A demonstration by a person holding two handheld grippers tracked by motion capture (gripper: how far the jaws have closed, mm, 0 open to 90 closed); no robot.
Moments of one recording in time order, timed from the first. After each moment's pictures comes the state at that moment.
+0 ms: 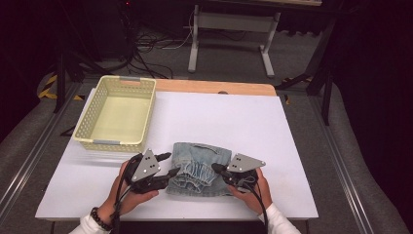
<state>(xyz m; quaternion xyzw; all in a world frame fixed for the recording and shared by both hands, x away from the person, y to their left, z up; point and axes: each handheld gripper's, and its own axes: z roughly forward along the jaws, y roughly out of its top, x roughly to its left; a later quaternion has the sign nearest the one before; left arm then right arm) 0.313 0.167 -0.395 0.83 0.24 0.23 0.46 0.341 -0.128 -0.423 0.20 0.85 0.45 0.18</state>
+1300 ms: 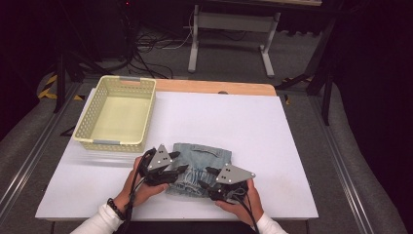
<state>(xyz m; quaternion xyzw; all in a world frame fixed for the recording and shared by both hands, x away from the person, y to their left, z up) 0.340 0.158 -0.421 0.83 0.26 0.20 0.45 0.312 -0.100 -0.428 0.20 0.84 0.47 0.18</state>
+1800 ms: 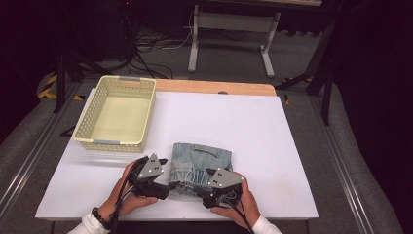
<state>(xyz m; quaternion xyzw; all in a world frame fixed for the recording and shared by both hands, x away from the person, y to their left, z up) 0.318 0.173 -0.433 0.87 0.25 0.16 0.40 0.308 -0.088 -0.442 0.21 0.86 0.43 0.19</state>
